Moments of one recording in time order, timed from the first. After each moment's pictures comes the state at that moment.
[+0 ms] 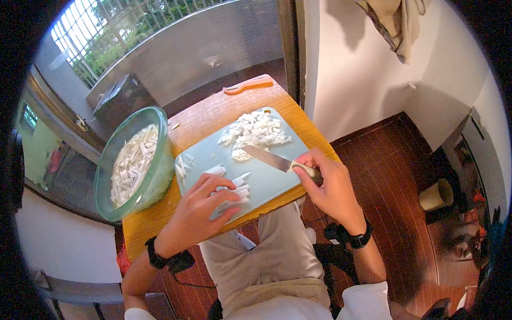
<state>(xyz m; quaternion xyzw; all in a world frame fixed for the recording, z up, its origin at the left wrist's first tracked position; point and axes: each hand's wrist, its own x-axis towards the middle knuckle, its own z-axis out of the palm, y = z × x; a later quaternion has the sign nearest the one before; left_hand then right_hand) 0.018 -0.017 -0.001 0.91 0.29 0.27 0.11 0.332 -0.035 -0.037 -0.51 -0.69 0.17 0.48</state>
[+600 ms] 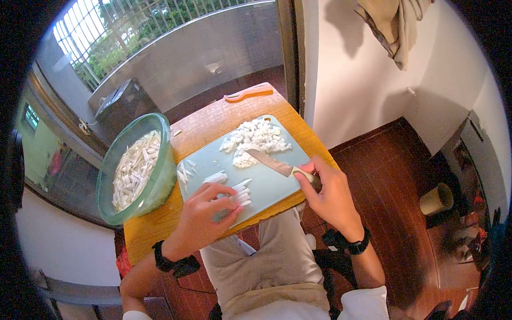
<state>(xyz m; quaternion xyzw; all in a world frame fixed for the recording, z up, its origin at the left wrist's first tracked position) 0.024 -0.018 -0.013 0.88 0.34 0.32 0.10 0.329 -0.039 -0.034 -0.53 -0.67 0.16 0.49</state>
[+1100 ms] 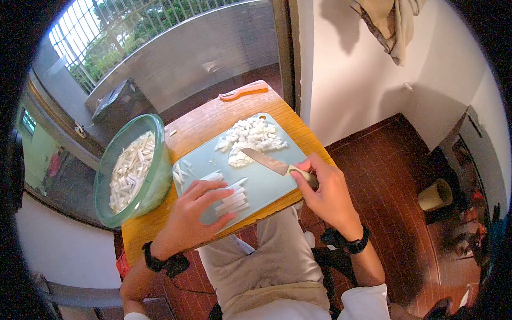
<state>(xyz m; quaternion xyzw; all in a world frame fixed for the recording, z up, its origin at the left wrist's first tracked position) 0.013 -0.017 0.003 0.89 0.34 0.29 0.12 0.329 -0.040 -0.031 -0.54 -0.67 0.18 0.48</state>
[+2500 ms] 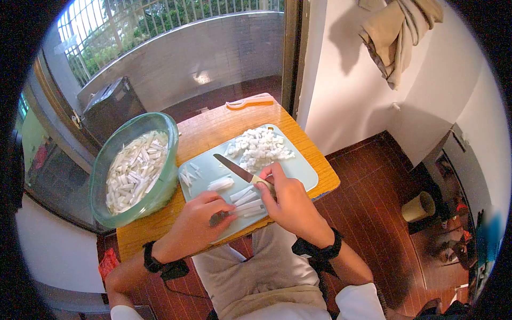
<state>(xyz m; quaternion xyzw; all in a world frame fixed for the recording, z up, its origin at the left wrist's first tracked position) -0.015 -0.014 -0.014 0.88 0.32 0.28 0.21 0.246 -0.026 -0.021 -0.50 -0.71 0.23 0.43</state>
